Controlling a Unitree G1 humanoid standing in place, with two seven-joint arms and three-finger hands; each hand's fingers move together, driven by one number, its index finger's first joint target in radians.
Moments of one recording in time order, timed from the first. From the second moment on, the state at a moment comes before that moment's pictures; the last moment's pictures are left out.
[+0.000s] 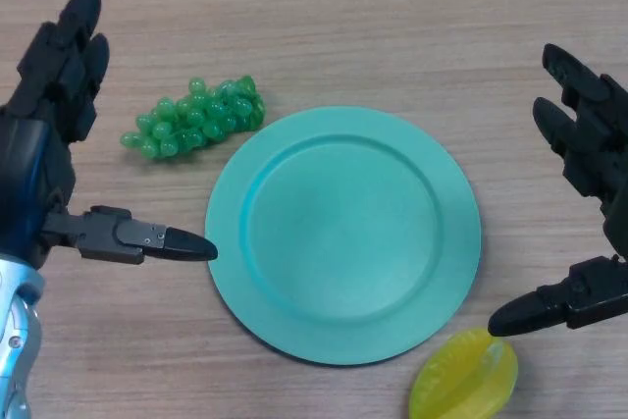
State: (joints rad) left arm -0.07 0.27 0.18 -0.44 -0.12 0.16 -0.15; right arm 0.03 -0.25 -0.11 -0.63 0.07 0.42 0.30
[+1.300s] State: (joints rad) left arm -0.08 0.31 0.19 -0.31 -0.21 0.16 -0.18; right arm 0.18 -0.29 -0.17 -0.19 -0.64 -0.61 0.67
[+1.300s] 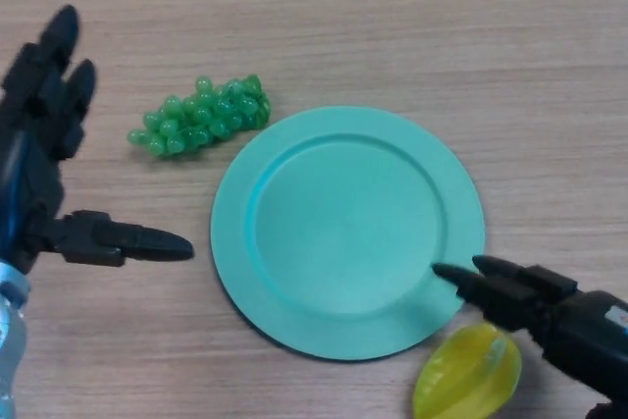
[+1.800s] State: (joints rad) left arm -0.07 0.30 0.20 -0.34 -0.21 0.16 -0.18; right arm 0.12 -0.34 -0.13 -0.06 -0.89 -0.81 0.42
